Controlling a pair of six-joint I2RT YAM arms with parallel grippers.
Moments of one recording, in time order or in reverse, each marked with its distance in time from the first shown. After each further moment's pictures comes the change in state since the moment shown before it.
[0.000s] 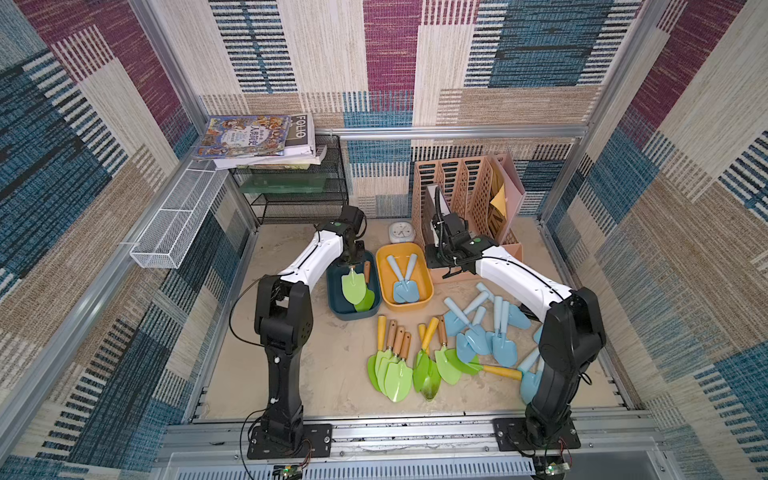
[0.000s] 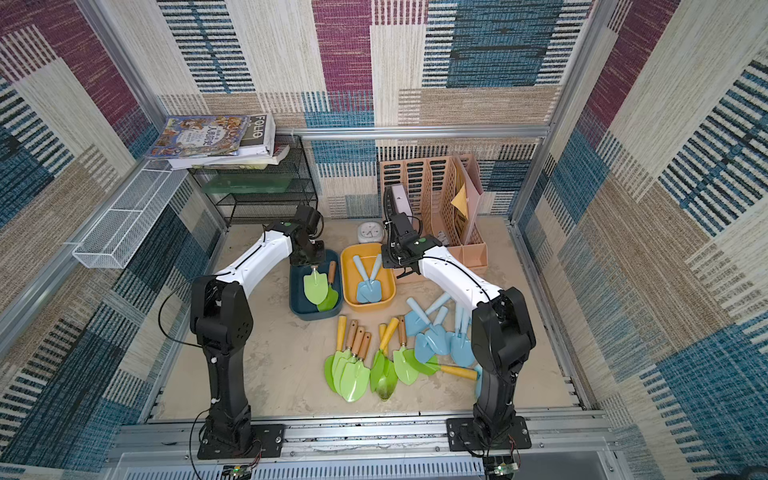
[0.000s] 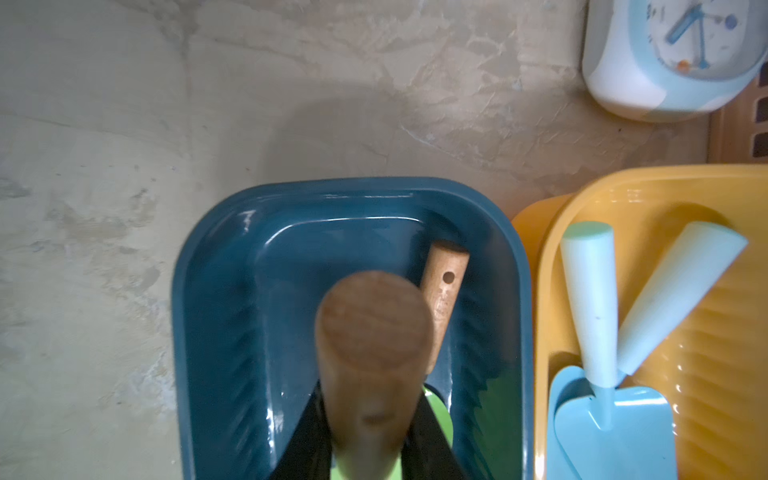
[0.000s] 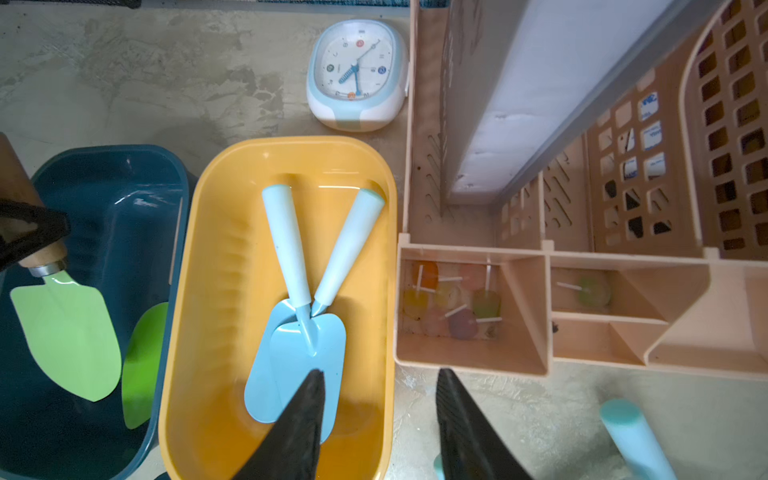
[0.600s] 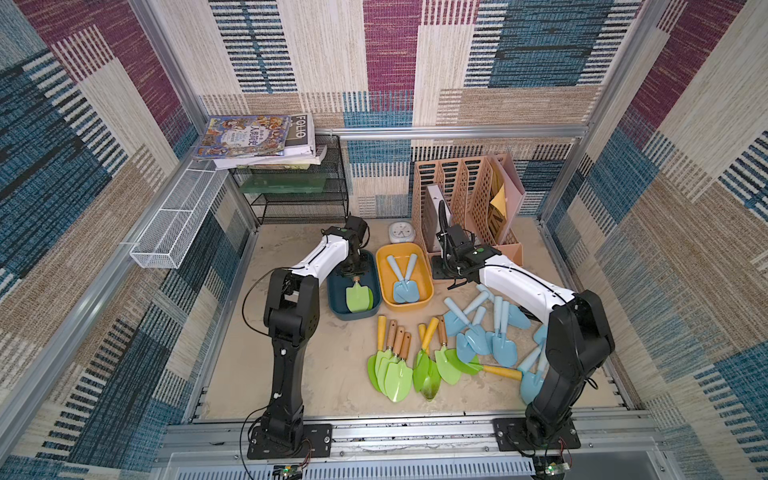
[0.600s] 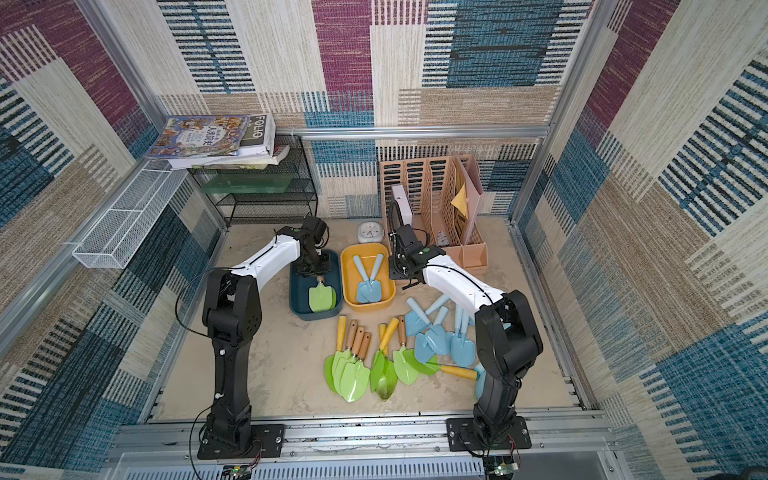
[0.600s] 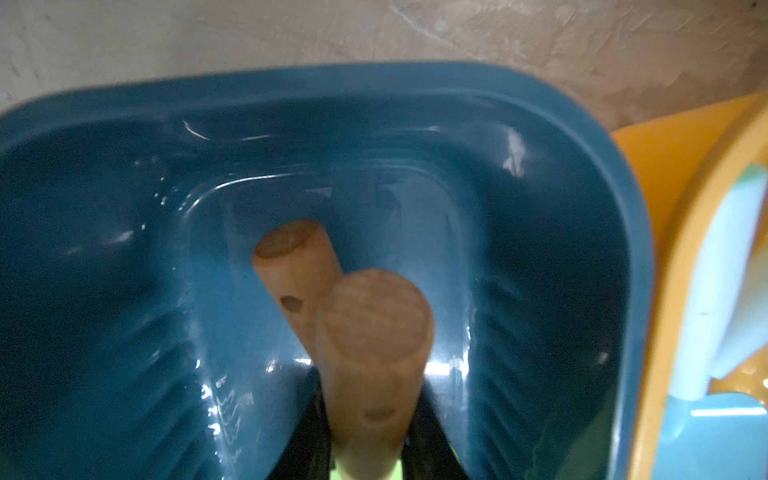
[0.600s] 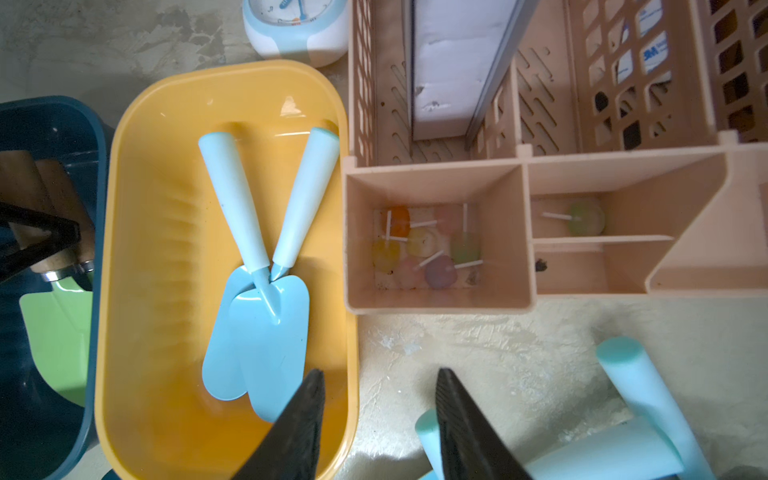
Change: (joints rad) left arm 0.000 0.089 -0.011 -0.014 0.084 0.005; right arm -0.015 -0.043 -0.145 0.023 0.008 0.066
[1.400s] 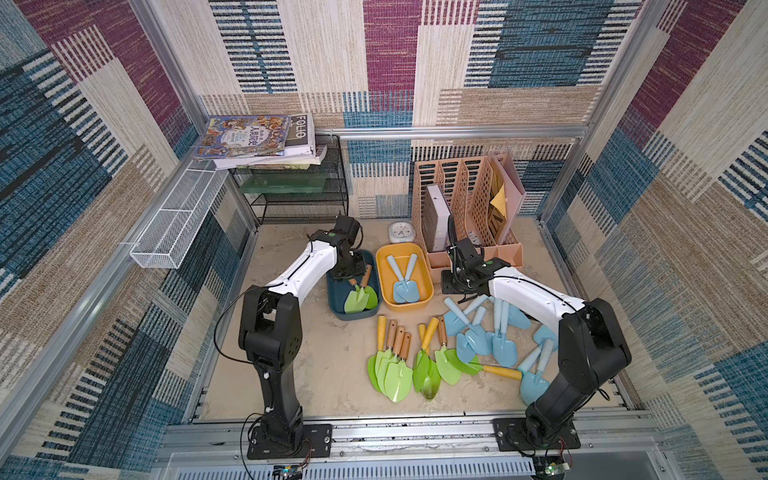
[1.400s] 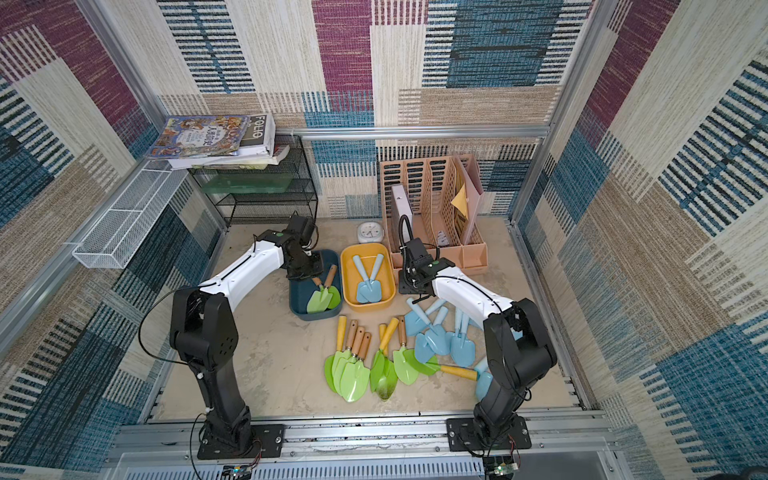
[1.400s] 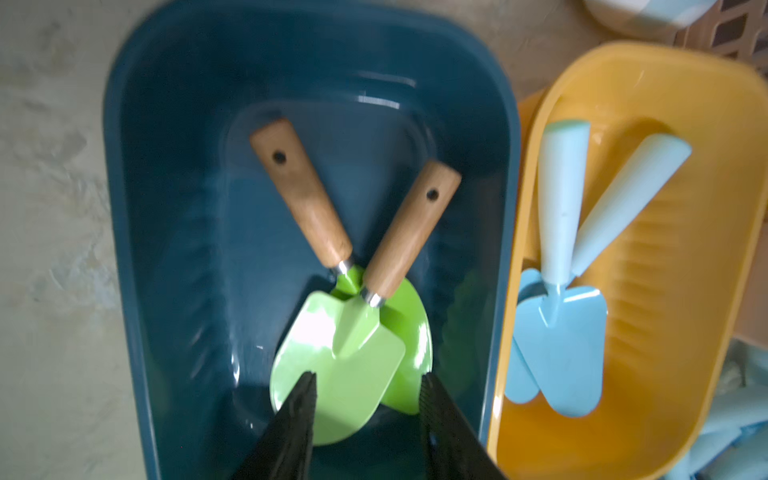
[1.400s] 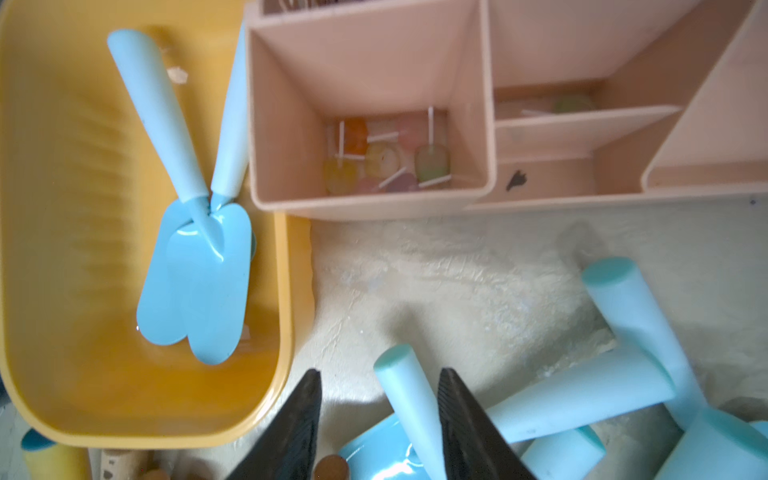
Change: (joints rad) left arm -0.009 -0.295 -0.258 0.039 0.064 -0.150; right arm -0.025 -0.101 -0.203 0.020 -0.046 -0.002
